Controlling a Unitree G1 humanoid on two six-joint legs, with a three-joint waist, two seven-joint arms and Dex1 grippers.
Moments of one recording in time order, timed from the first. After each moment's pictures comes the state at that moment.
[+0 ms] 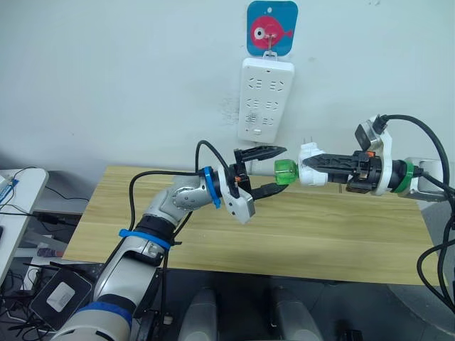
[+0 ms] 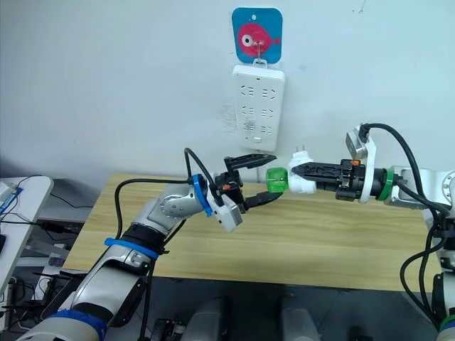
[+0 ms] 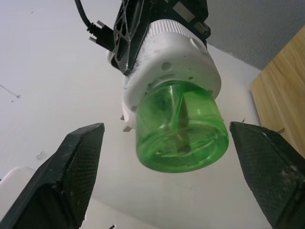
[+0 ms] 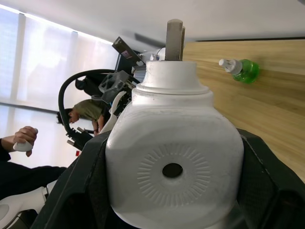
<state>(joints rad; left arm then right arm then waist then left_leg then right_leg) -0.78 0.35 -0.30 0.56 0.46 -1.13 -0.40 -0.69 -0.89 -0.06 0.22 1.94 1.38 0.15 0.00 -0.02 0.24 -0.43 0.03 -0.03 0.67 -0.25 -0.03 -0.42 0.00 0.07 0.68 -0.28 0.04</state>
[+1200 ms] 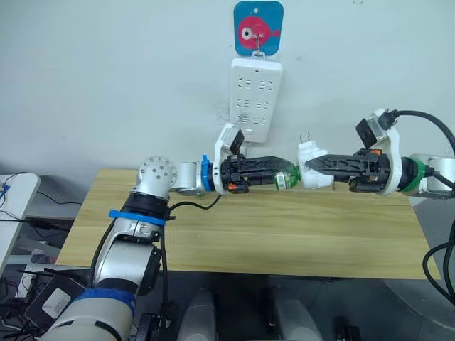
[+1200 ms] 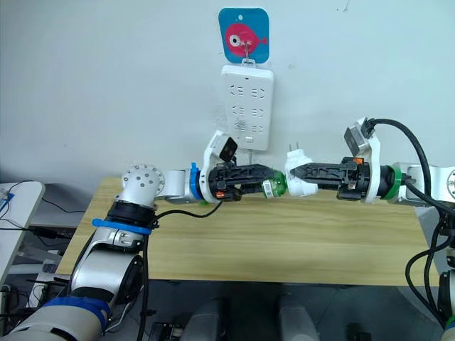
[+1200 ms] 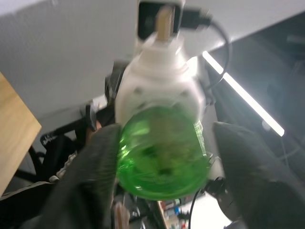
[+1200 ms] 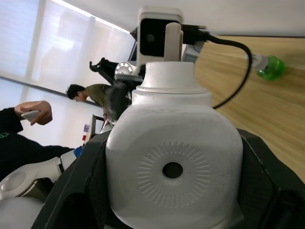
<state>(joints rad) -0.87 0.35 -0.02 0.40 -1.35 1.34 -0.78 -0.69 -0.94 -0.05 0.17 1.89 1.41 0.29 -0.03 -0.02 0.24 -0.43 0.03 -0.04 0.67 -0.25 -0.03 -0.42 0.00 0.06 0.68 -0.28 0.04</state>
